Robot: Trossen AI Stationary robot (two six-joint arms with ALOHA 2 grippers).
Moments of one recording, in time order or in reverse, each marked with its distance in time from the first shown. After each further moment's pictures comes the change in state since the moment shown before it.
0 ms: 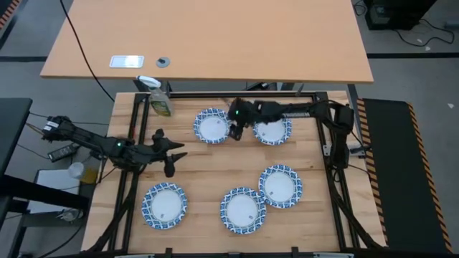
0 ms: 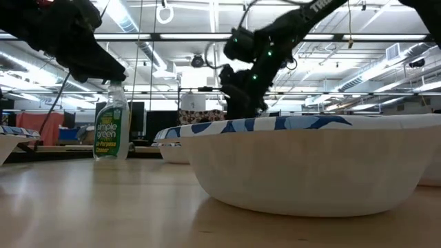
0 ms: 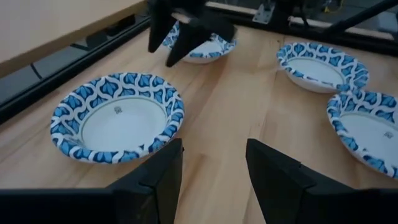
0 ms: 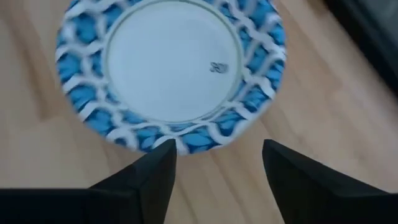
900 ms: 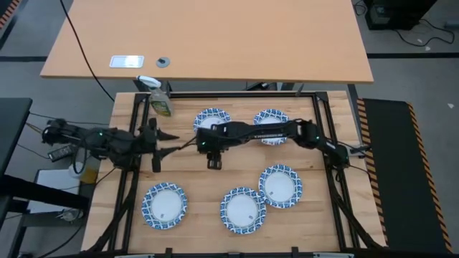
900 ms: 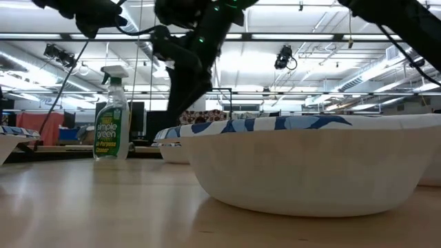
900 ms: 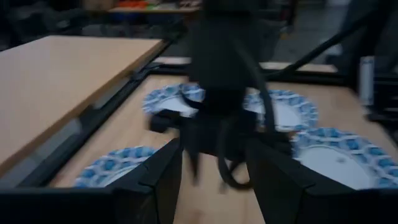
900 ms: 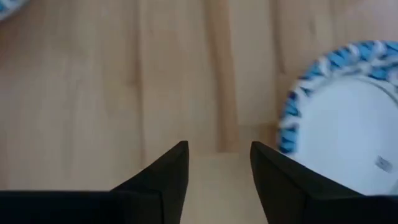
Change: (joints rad) left arm 0.034 -0.108 0.225 -0.126 0.143 0.271; right arm 0.274 0.398 0.766 -0.496 -0.017 -0.112
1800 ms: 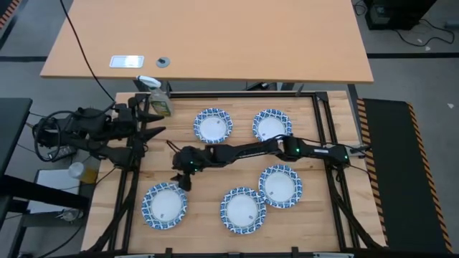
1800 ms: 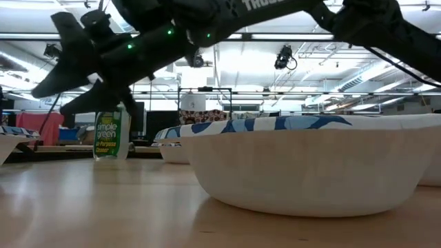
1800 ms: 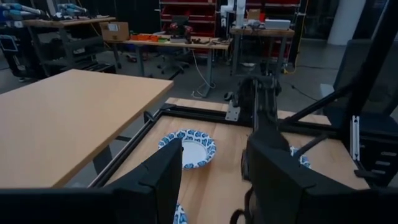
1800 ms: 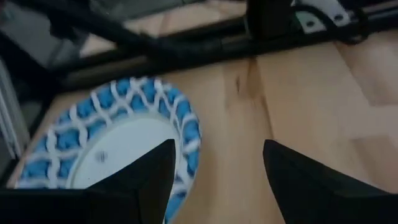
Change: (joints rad) left arm 0.075 0.052 0.396 -0.221 0.004 0.021; right arm 0.107 0.299 0.185 0.669 -0.202 0.252
